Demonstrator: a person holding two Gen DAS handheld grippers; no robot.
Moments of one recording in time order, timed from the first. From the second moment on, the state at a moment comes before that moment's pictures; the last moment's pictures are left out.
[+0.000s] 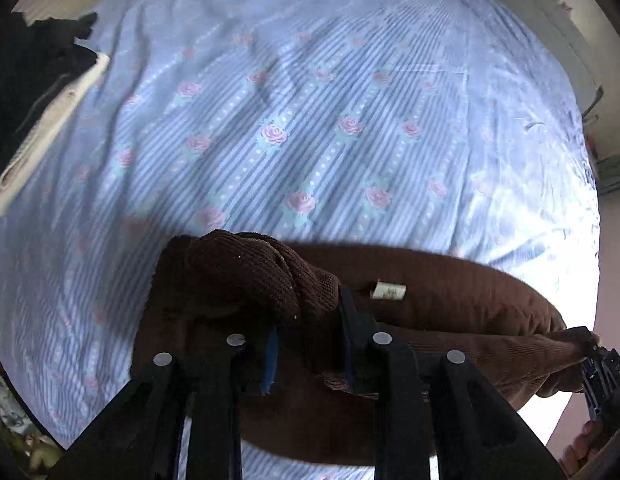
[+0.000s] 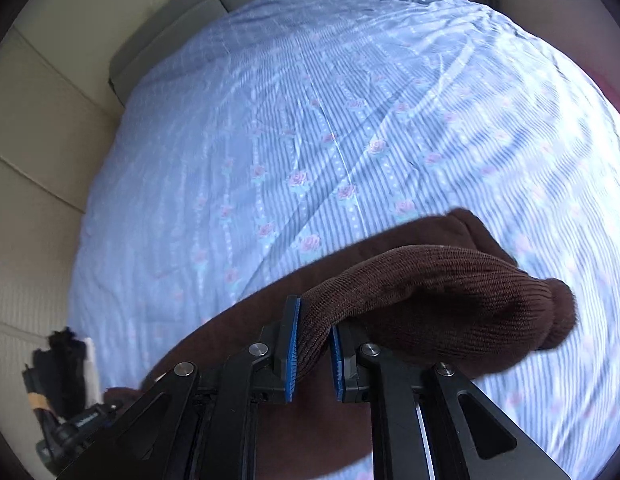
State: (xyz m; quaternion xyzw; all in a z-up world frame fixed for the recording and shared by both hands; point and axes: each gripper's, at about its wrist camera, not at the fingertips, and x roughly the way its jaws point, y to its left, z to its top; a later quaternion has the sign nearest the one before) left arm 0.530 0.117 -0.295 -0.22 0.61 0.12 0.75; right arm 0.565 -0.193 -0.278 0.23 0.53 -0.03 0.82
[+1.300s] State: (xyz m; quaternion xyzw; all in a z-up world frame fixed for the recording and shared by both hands) left arm 0.589 -0.025 -0.284 0.08 0.60 -0.22 0.77; right arm 0.519 -0.306 -0.286 0.20 0.52 -0.09 0.82
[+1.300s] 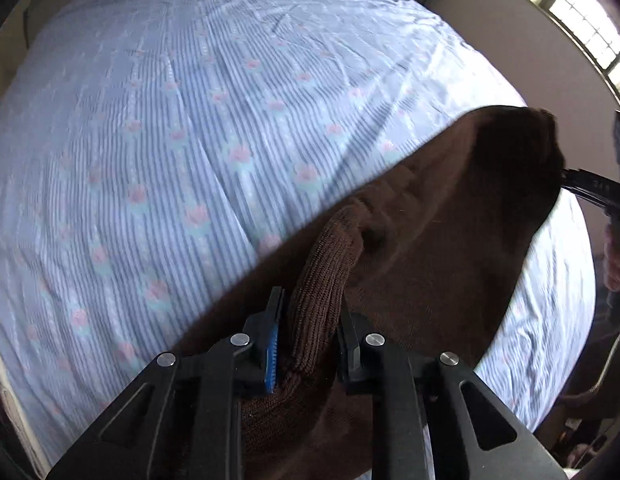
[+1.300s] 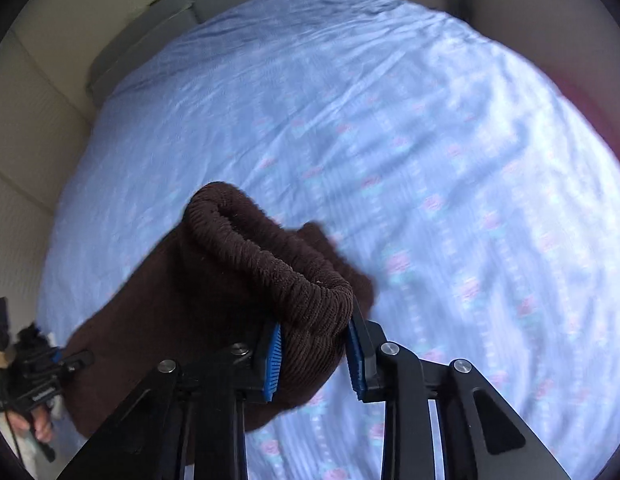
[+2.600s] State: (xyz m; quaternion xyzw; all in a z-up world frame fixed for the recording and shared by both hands) left arm 0.441 0.181 -0.370 -0.35 0.59 0.08 0.73; right arm 0.431 -0.079 -0.344 0.09 0.60 0.12 0.79
